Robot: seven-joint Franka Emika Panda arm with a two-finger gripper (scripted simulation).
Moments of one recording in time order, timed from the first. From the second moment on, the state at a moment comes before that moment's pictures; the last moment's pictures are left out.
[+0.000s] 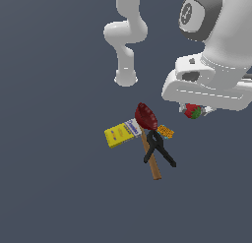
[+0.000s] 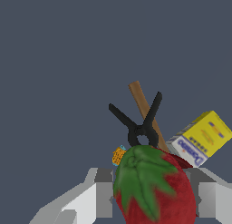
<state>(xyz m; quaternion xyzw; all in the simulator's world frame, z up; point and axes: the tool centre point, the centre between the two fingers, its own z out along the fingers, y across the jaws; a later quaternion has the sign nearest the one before) 0.054 0.197 0.323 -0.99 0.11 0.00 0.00</state>
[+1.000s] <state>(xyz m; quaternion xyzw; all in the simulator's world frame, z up) 0.102 0.193 0.429 -0.99 0.11 0.00 0.00</state>
